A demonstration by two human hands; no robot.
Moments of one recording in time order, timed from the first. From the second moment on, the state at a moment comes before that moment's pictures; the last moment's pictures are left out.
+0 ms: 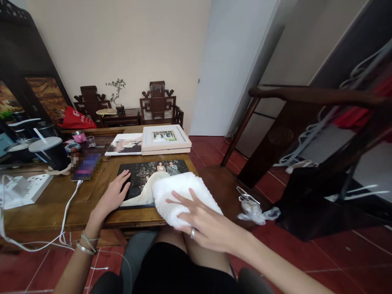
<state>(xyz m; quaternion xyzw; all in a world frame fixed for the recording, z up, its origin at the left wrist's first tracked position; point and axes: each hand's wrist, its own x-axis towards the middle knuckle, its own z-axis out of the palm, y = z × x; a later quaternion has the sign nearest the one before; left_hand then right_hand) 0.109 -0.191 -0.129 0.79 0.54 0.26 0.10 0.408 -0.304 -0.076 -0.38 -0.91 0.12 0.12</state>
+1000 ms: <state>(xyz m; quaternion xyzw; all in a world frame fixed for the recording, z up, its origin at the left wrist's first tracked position) 0.107 -0.191 -0.130 0.80 0.54 0.25 0.11 0.370 -0.283 -0.077 -0.34 -0.93 0.08 0.08</state>
